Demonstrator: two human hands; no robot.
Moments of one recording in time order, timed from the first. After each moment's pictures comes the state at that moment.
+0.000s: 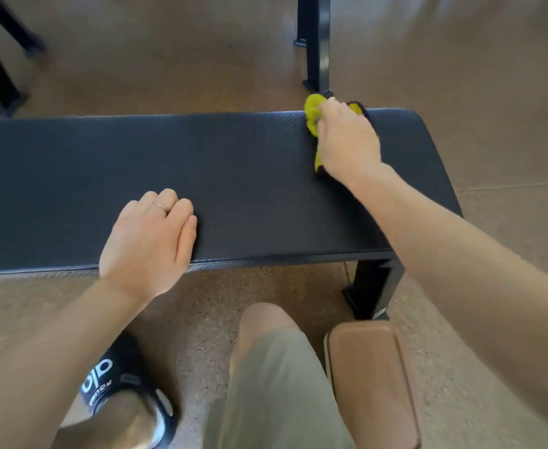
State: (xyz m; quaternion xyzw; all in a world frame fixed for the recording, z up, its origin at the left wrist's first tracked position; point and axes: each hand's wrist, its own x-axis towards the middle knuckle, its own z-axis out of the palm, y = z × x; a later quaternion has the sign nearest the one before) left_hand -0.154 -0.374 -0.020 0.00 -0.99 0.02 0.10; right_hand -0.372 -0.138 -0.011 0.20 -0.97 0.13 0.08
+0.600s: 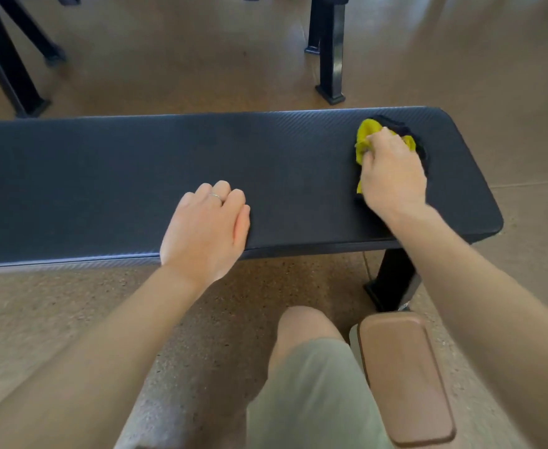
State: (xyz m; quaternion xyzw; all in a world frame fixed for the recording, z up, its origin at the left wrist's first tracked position) left_hand -0.150 -0.378 -0.024 -0.01 -0.99 0.01 0.12; right_hand -0.288 -0.134 -0.002 0.08 -0.98 0.15 0.10
